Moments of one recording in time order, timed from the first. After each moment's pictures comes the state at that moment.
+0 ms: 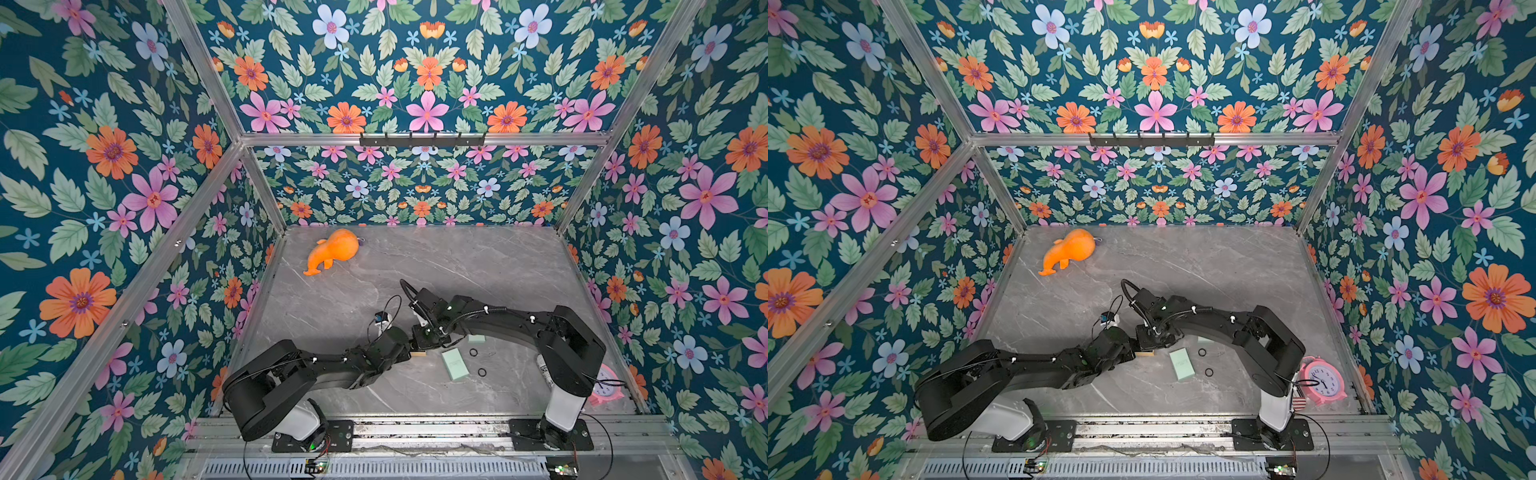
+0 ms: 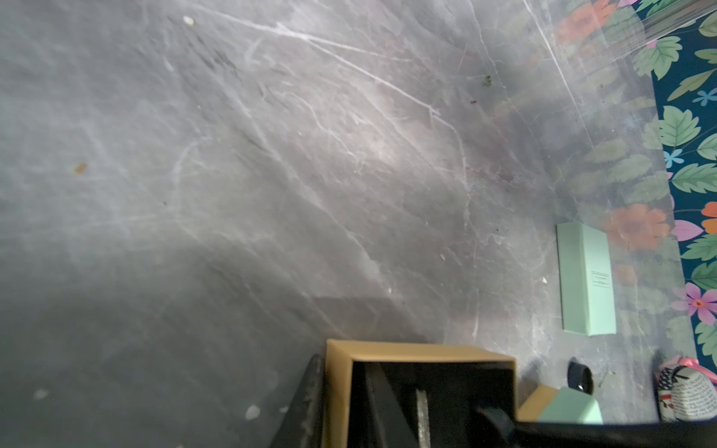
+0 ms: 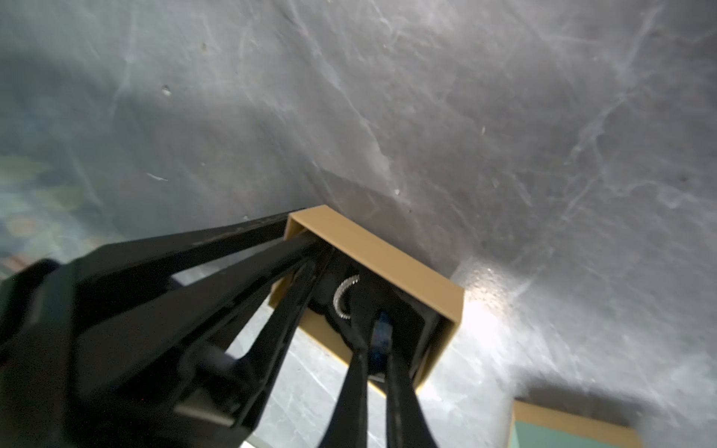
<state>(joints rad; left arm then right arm) -0.94 1.47 0.42 0.22 -0.24 -1.02 0.89 1.80 1.22 -0.63 -0.18 0.65</state>
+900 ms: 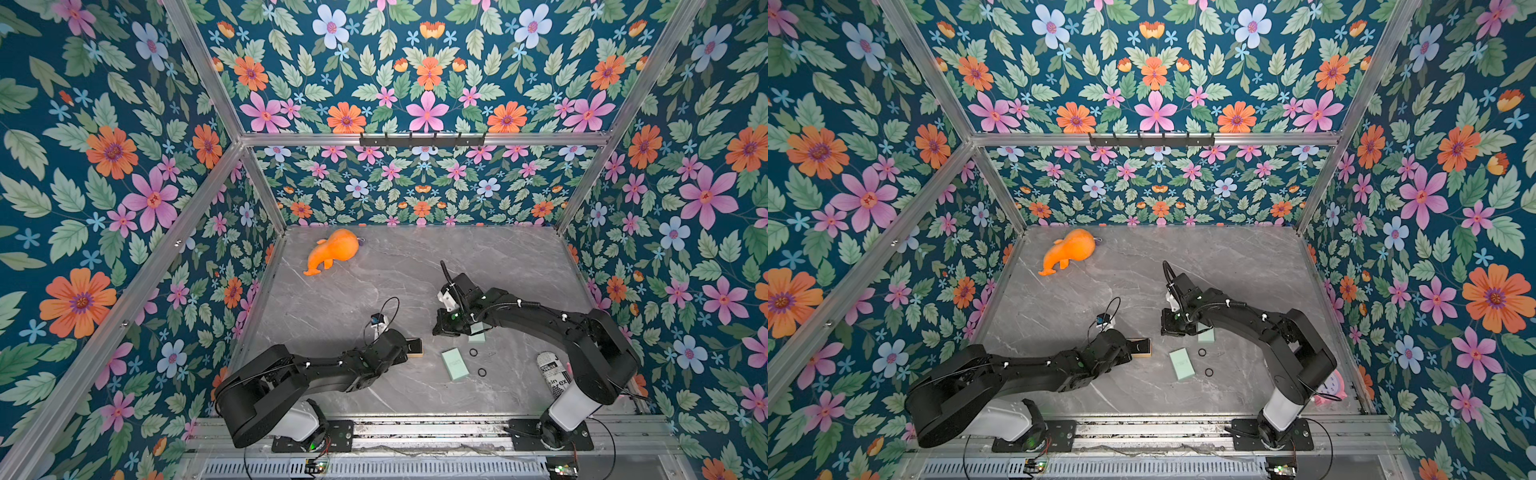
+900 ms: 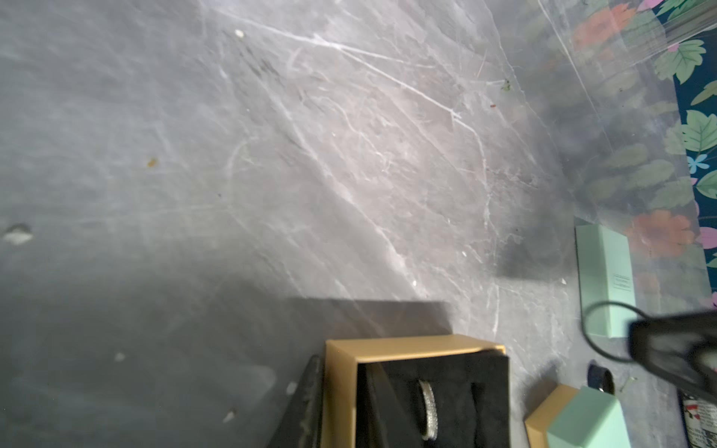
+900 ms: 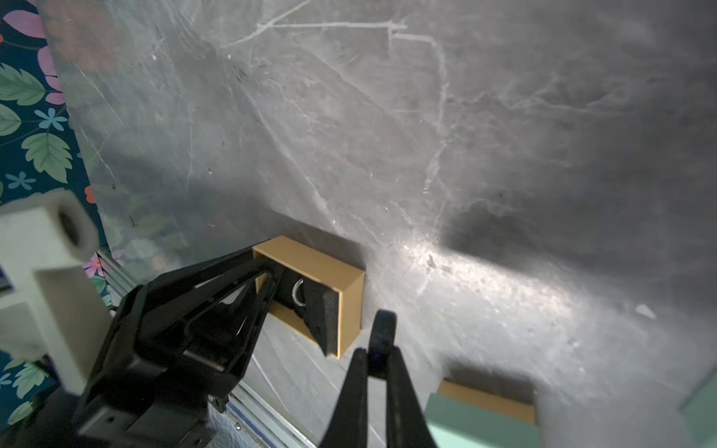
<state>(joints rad) -0.94 1.41 0.39 0.16 -0.28 -1.04 0.65 1.71 1.05 -0.50 -0.39 0.66</state>
